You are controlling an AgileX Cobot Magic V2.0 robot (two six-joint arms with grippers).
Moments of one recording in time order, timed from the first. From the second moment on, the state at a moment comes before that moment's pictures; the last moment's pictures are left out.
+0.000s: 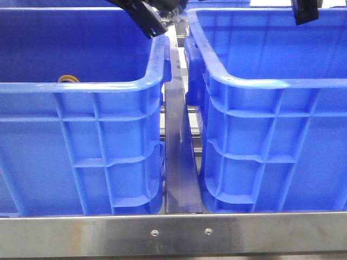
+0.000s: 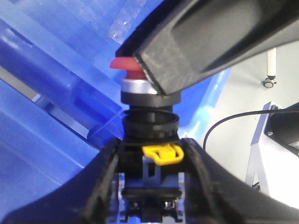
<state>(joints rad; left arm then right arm) -0.59 1.39 -1.21 -0.70 0.88 0.60 0.25 1.30 -0.93 1.38 0.83 -0.58</state>
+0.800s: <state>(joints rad) -0.59 1.39 -1.21 -0.70 0.88 0.61 -0.06 1.26 -0.93 1.38 0.80 -0.90</state>
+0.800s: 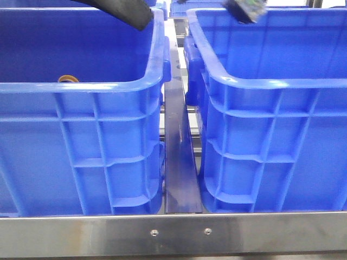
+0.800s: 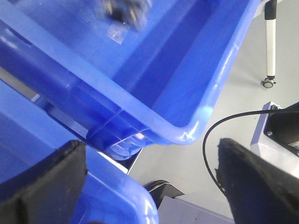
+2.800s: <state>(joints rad) -0.59 1.39 -1.21 -0.70 0.87 0.61 -0.07 1.83 -1.13 1.81 0.40 -2.01</state>
